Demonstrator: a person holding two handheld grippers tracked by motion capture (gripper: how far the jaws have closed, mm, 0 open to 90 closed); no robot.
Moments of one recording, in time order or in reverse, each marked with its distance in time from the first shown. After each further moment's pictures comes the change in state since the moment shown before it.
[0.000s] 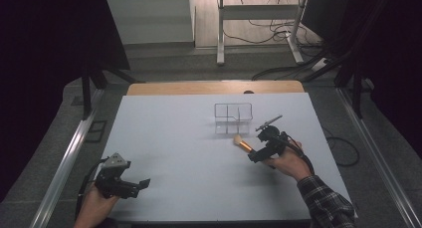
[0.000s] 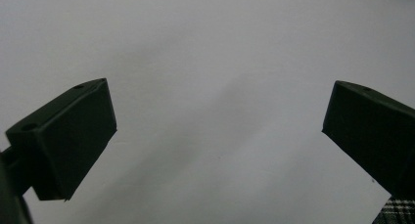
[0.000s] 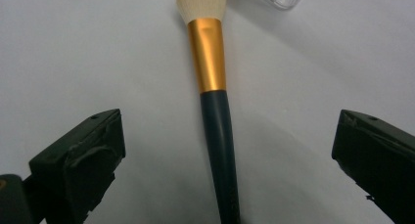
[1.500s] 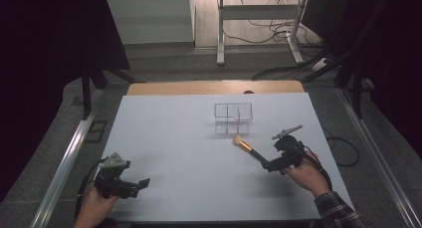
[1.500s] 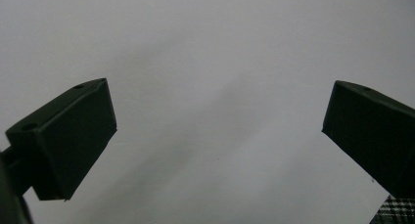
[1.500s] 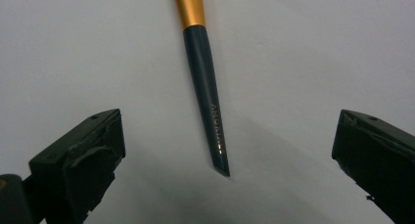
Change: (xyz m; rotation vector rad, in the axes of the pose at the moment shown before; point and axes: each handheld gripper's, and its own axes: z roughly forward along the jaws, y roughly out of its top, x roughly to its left) left arm 0.000 0.000 -0.002 -0.013 -0.001 -0.010; right arm -0.007 -0.046 -0.028 -0.046 -0.017 0.059
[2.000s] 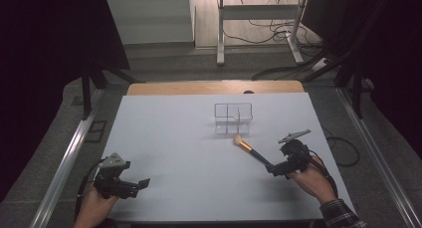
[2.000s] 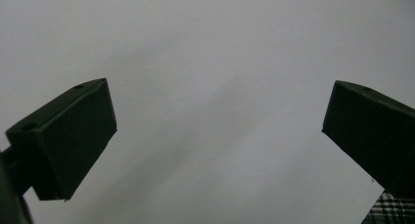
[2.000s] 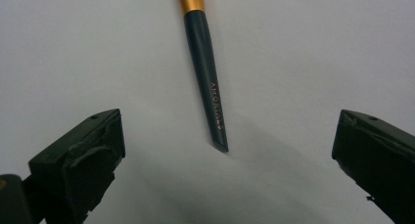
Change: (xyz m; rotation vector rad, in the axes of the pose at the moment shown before) left arm 0.000 0.000 -0.001 -0.004 -0.016 -0.013; right arm -0.004 -0.017 -0.009 -0.028 0.017 0.012
